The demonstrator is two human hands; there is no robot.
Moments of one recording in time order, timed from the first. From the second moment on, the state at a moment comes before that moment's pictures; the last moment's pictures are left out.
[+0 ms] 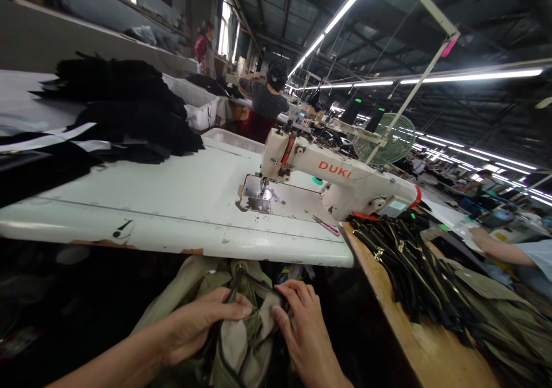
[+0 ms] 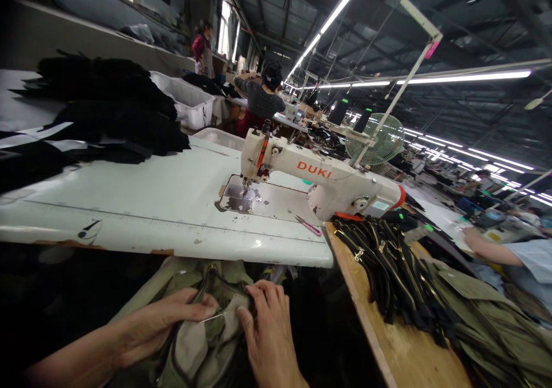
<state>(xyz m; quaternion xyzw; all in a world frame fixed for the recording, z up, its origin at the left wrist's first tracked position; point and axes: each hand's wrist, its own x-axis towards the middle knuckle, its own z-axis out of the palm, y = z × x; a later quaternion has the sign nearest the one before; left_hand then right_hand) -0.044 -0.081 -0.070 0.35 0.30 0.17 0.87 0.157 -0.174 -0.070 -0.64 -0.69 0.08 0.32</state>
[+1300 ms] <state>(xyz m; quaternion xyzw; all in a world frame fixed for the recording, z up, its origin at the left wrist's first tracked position) -0.041 -0.096 -0.081 0.38 0.41 0.26 0.79 0.128 -0.158 -0.078 -0.51 -0.79 -0.10 0.33</state>
